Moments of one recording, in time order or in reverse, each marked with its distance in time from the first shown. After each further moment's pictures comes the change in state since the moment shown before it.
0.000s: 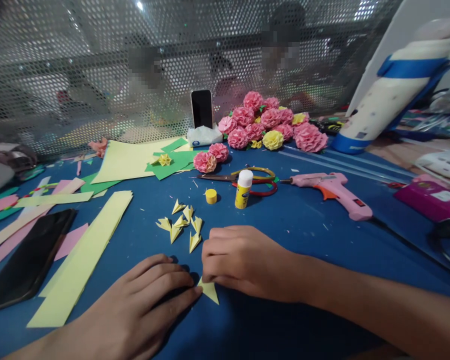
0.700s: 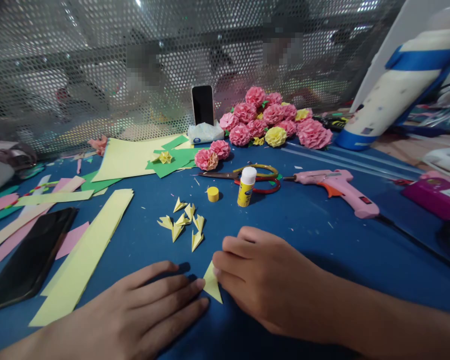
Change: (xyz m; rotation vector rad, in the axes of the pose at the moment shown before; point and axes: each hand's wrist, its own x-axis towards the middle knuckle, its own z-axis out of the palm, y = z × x) left_hand -0.007 -0.005 -0.009 0.213 -0.076 0.216; right_hand -0.017 -0.025 0.002 -0.484 -0.068 -0.013
